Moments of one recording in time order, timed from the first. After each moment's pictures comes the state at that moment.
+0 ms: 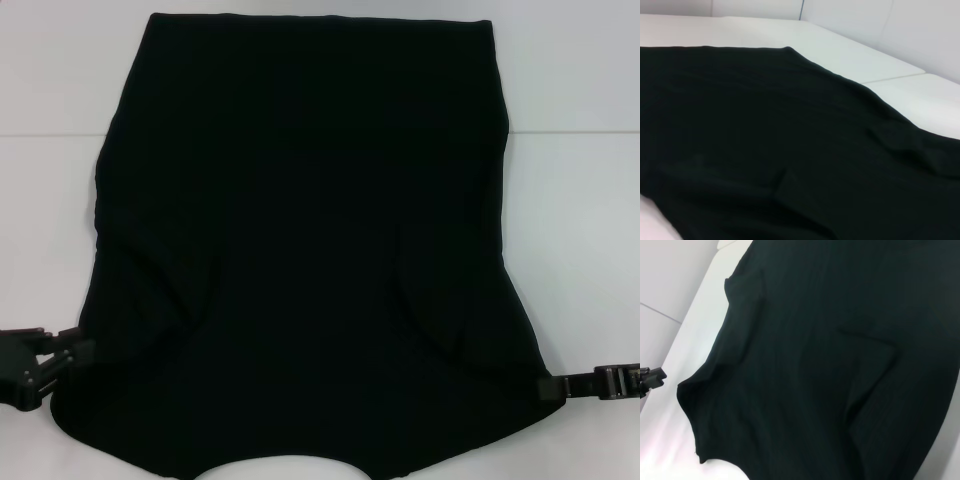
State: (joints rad) left arm -0.33 -2.16 0.25 1.01 2.31 1.67 -1.41; right arm 0.54 1.94 -0.67 -0.54 -2.29 -1.56 2.07
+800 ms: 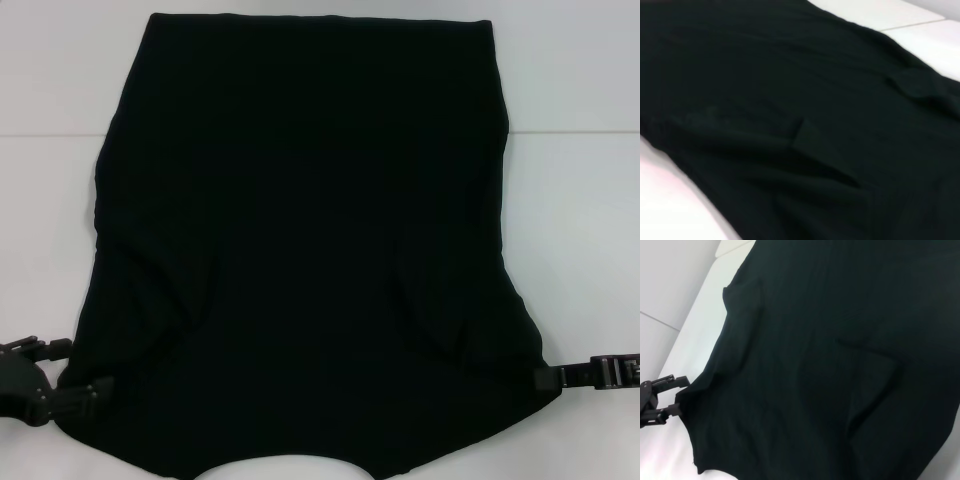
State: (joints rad) left arm -0.33 -2.17 0.34 0.98 2.38 1.52 -1.40; right arm 0.55 1.94 -0.66 -0.54 -2.29 -1.55 2.08
